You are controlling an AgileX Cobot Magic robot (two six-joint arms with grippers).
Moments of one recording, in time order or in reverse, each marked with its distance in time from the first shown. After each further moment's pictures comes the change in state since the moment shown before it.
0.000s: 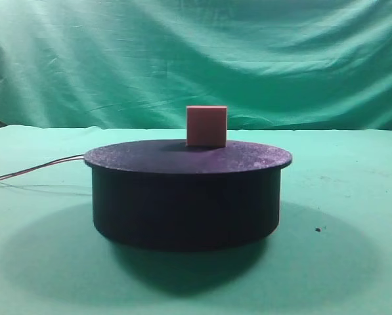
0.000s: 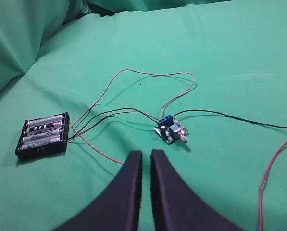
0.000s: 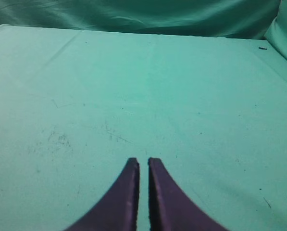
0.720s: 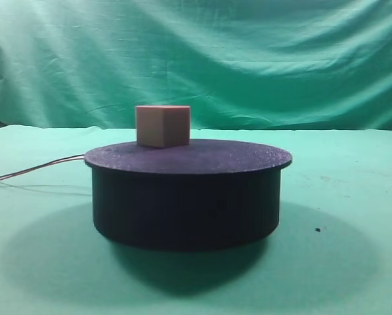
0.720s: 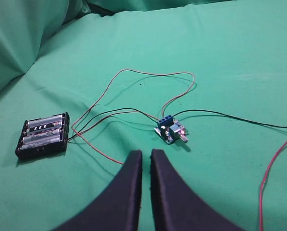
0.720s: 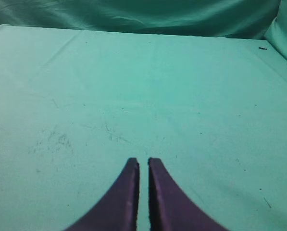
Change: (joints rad) left arm 0.000 0.000 0.000 0.000 0.000 0.000; right arm 0.000 0.000 0.000 0.043 -0.238 0.009
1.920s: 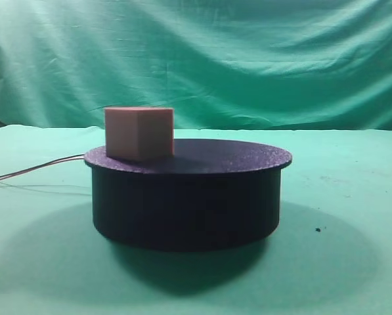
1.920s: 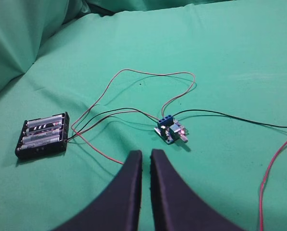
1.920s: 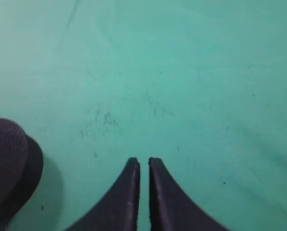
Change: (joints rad) left arm 0.000 0.000 0.000 0.000 0.000 0.000; right arm 0.202 0.863 -0.479 0.244 0.452 -0.113
